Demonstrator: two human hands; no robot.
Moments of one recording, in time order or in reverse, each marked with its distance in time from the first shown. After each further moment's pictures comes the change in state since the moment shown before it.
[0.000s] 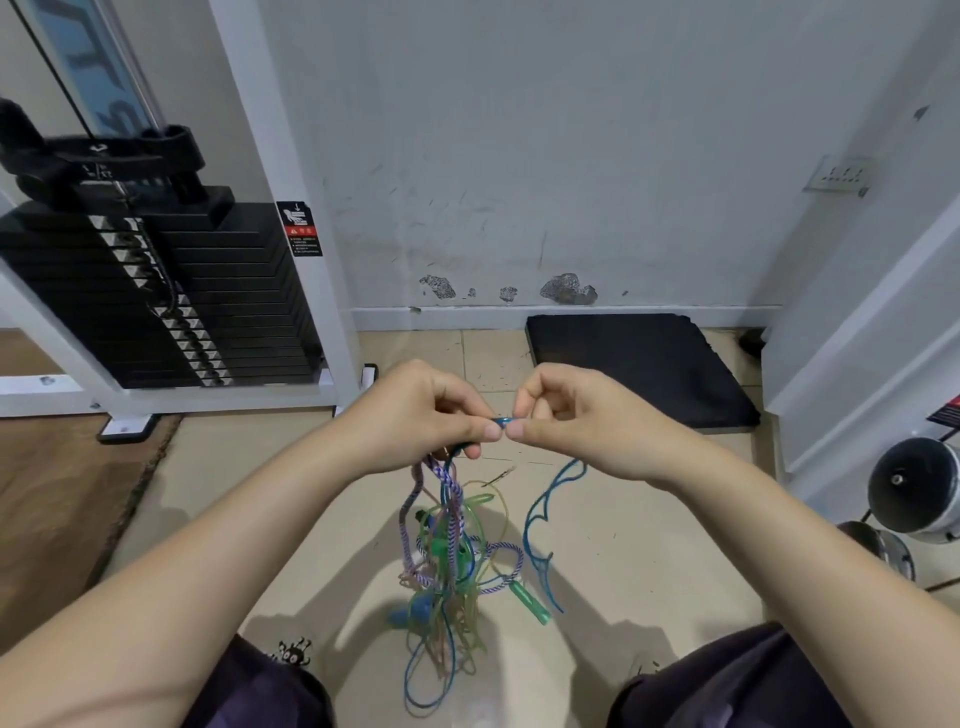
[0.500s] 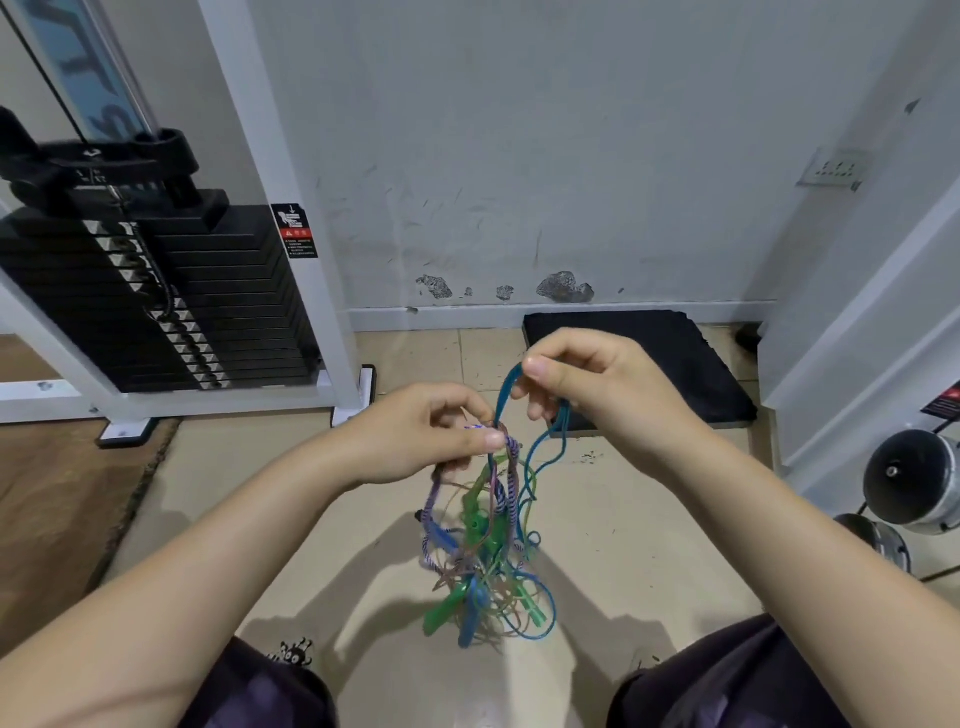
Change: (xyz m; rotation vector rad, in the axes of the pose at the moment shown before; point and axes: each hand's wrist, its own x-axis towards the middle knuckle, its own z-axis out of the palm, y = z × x) left_hand -0.002 -0.013 0.004 -0.117 -0.139 -0.049; right_hand -0.003 -0.008 -0.007 0.334 0.197 -0.202
